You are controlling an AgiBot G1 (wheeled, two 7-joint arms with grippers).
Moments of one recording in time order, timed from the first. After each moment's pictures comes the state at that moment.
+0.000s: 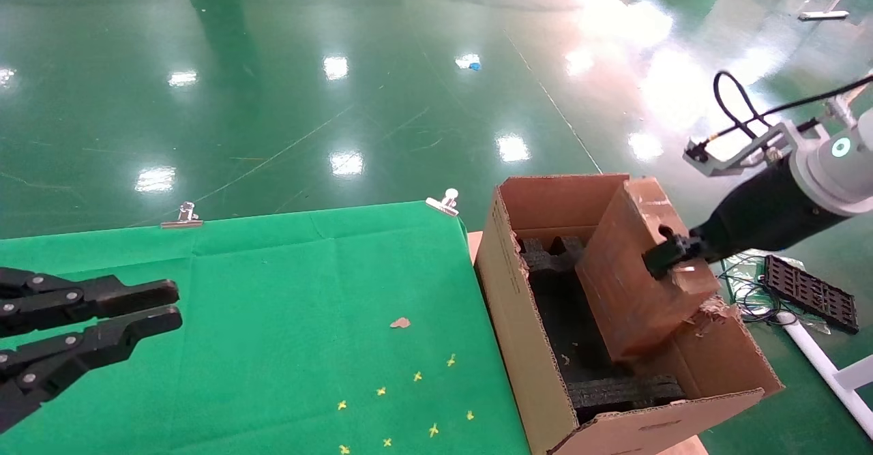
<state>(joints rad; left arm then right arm) -1.08 0.61 0.29 -1.28 0.72 1.49 -0.18 2.23 -0.58 -1.67 0.85 -1.49 -1.47 1.47</state>
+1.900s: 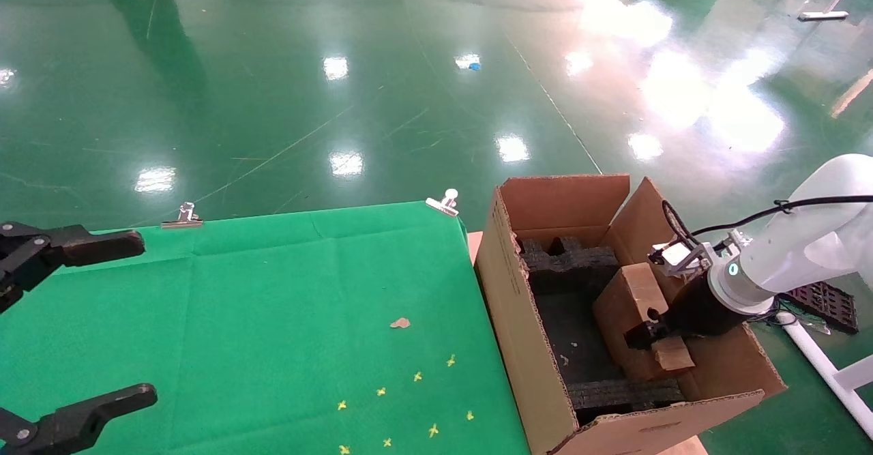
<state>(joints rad) -1.08 0.60 0.30 -1.28 0.72 1.49 -0.18 1.72 -0.83 -1.66 0.21 -1.36 -1.16 1.08</state>
